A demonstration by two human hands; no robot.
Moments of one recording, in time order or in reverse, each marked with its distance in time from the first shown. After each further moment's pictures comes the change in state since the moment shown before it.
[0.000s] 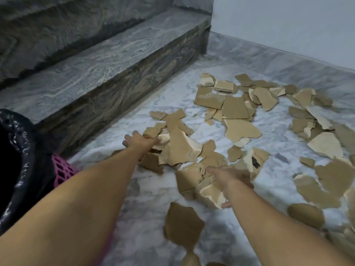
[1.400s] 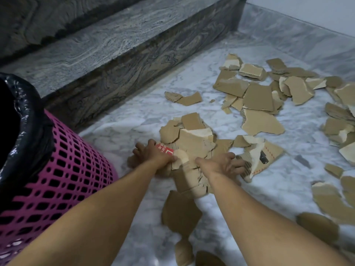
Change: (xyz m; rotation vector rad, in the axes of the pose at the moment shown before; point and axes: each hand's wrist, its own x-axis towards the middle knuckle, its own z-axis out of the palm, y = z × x) left_hand -0.056 -0.043 0.057 0.063 0.004 -0.128; right_hand -0.011 -0.014 0.035 -0.391 0.089 -0.289
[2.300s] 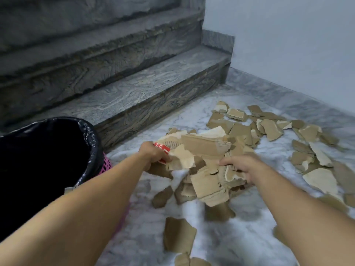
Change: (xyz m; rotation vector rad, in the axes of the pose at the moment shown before) left_hand -0.098 0.048 -0.150 -0.565 -0.281 0.028; right_hand -0.013 0.003 -0.168 0.410 -0.491 -0.174
